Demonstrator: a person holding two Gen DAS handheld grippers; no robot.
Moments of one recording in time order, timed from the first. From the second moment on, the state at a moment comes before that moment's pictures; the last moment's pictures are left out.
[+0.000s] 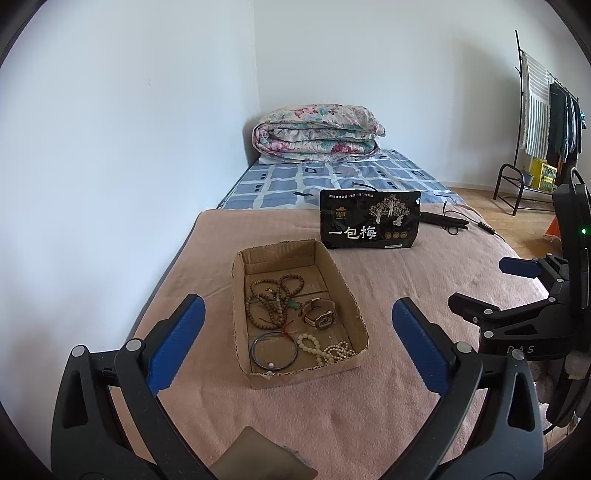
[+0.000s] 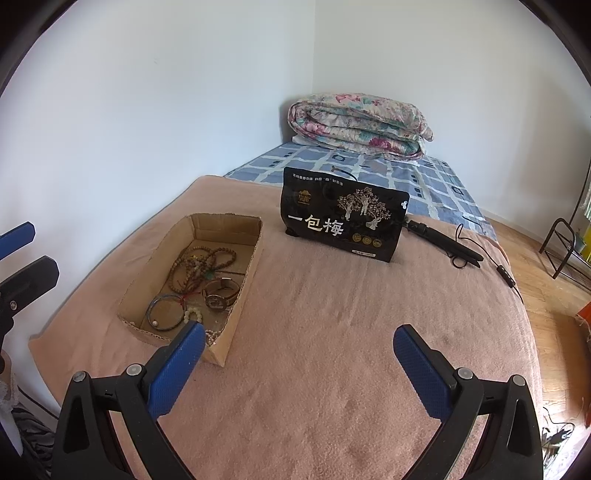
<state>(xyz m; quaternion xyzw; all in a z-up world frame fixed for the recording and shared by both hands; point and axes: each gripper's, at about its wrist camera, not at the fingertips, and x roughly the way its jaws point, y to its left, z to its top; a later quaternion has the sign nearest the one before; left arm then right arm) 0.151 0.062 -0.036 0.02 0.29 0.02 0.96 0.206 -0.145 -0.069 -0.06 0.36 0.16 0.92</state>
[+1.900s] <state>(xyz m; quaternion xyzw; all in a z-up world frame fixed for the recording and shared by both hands) 0.152 0.059 -0.031 0.02 0.29 0.01 0.96 0.203 -0.145 -0.076 -0.07 0.36 0.17 0.92</state>
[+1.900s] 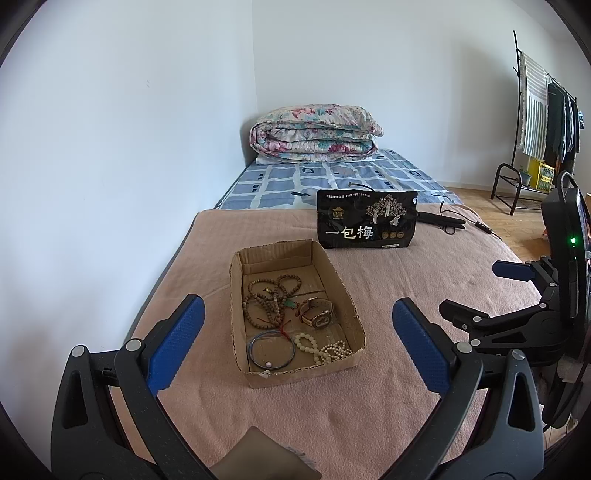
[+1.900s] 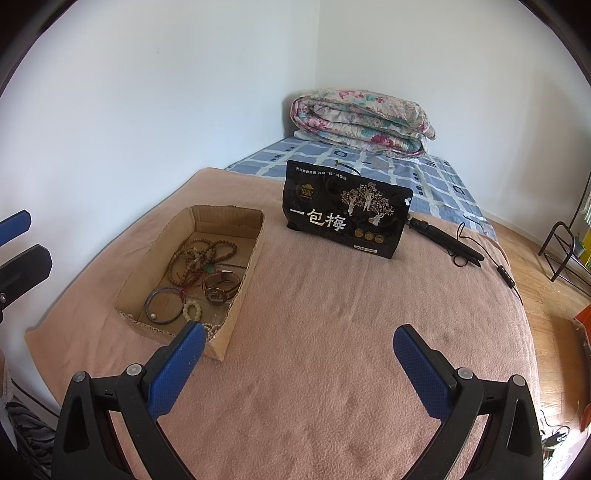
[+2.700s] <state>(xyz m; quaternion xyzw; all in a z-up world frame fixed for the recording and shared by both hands) 0.151 0.061 -0.031 0.02 0.29 0.01 0.96 0.203 -0.145 -0.078 -0.08 0.36 0.17 0.91</state>
